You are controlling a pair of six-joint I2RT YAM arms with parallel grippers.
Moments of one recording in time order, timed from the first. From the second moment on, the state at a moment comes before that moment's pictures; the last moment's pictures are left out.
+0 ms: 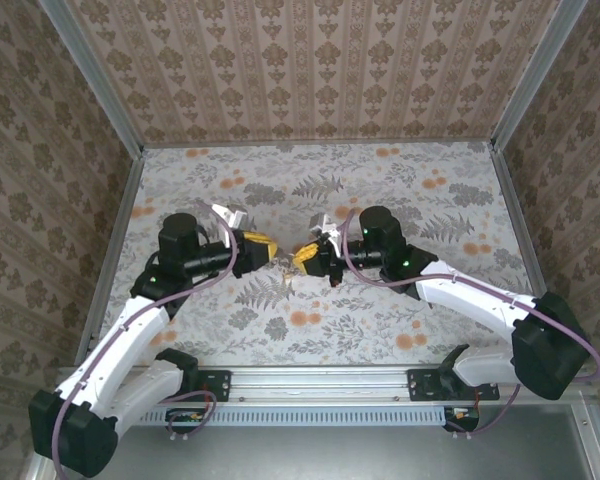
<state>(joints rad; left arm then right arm) -0.43 0.88 0.69 -0.15 0.80 -0.33 0.67 1.30 0.80 0.21 -0.72 0.04</state>
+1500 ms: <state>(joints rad) -0.25 0.90 0.67 -0.40 0.43 -0.31 0.67 1.53 0.91 -0.16 -0.45 -0.02</state>
